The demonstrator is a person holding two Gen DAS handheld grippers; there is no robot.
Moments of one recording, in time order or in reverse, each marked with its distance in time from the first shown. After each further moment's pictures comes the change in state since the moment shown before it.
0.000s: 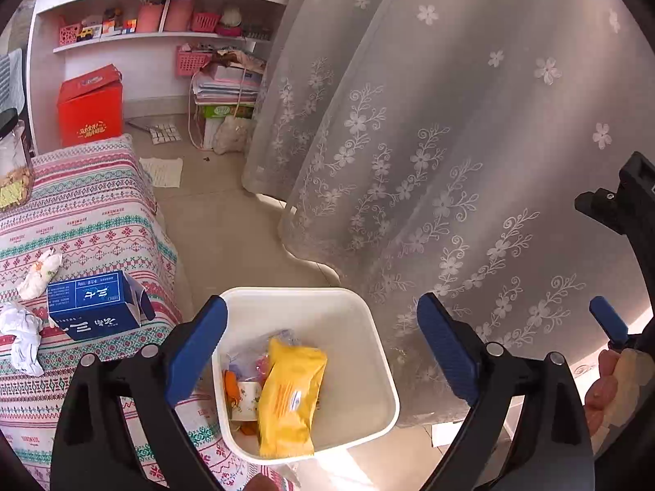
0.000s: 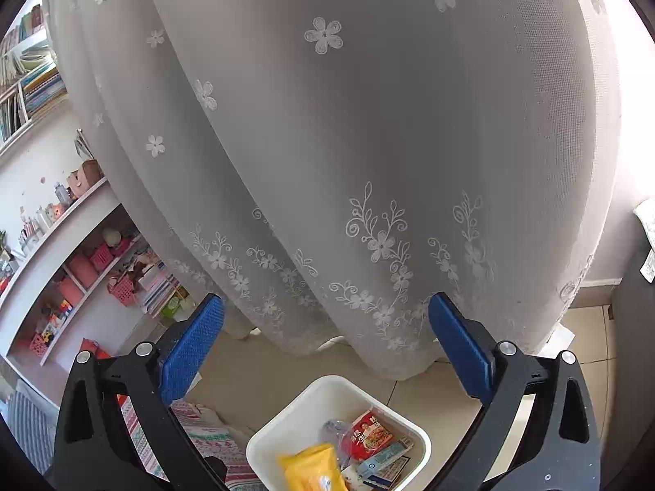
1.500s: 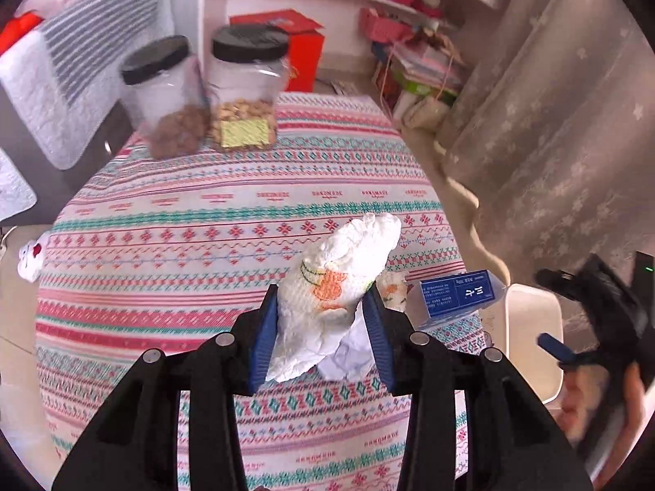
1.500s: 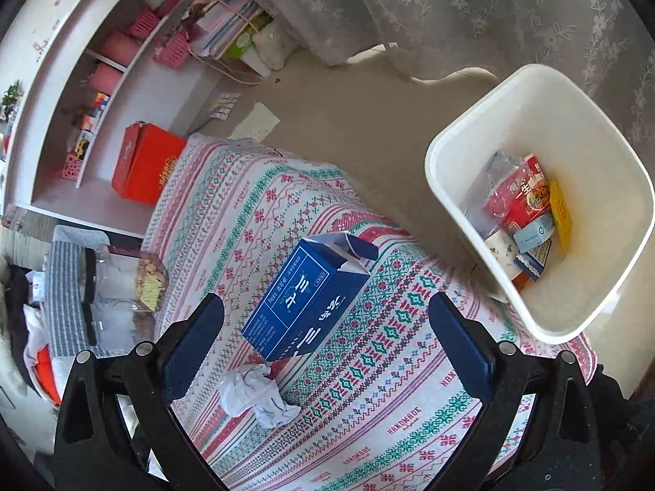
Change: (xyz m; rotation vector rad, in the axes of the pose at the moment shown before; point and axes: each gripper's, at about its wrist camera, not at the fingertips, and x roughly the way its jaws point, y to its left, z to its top) left arm -0.148 0.308 0.003 -0.225 0.104 0.377; right arm 0.074 0.188 -0.251 -0.098 0.883 0.154
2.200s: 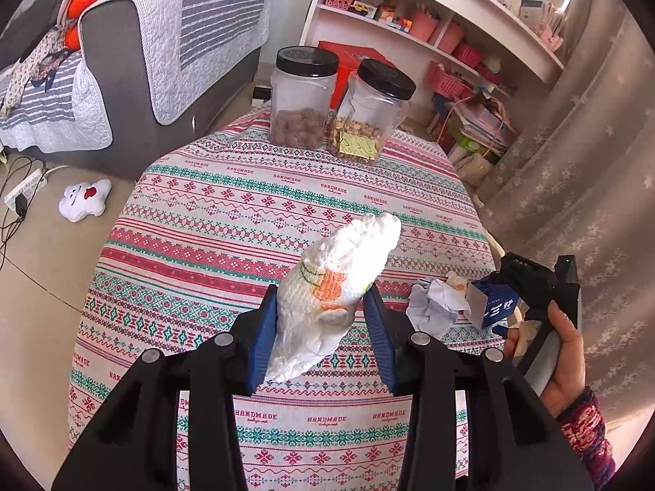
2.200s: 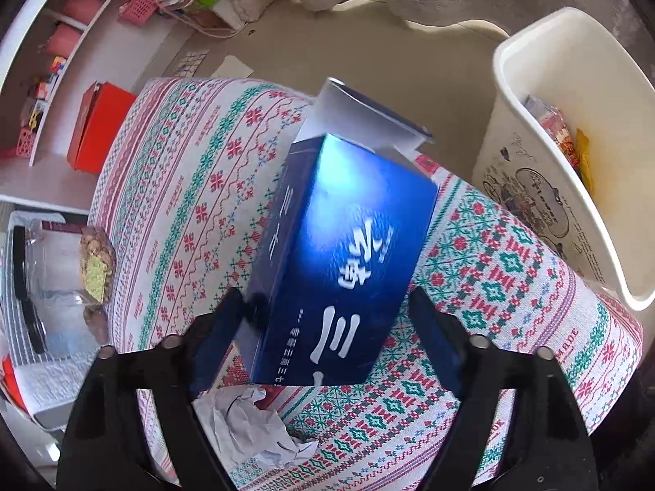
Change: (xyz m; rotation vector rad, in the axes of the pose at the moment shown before) left arm -0.057 0.095 -0.056 -0.203 -0.095 0.066; right arm 0.087 0.035 -0.020 -0.033 0.068 -0.081
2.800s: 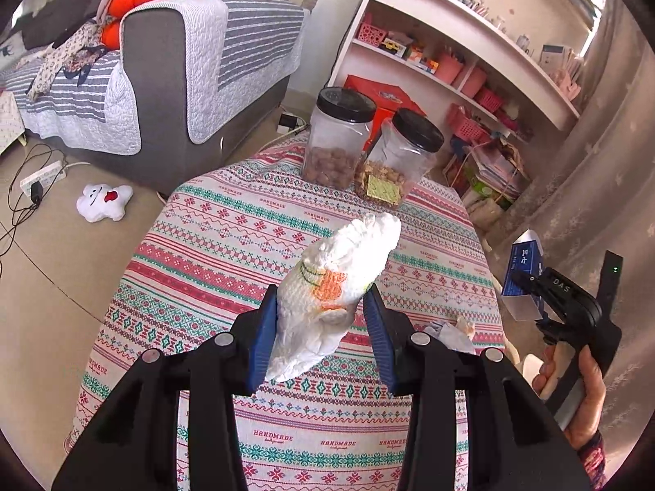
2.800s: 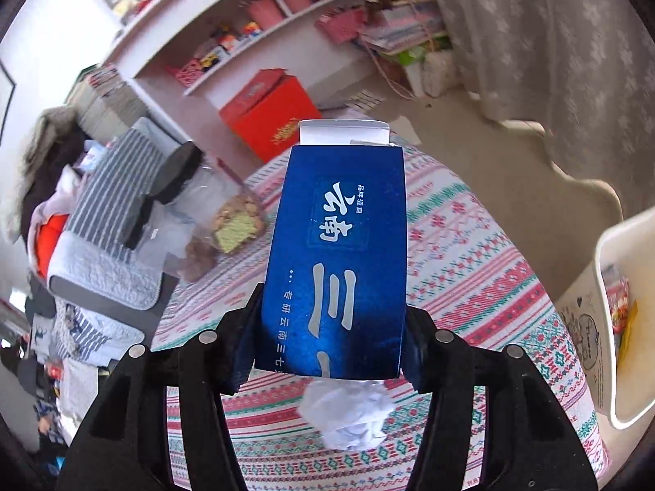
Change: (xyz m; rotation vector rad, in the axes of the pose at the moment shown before) left arm -0.022 0.030 0.014 -0.102 -0.127 0.026; right arm -0.110 0.088 -0.054 -0.549 -0.258 0.324
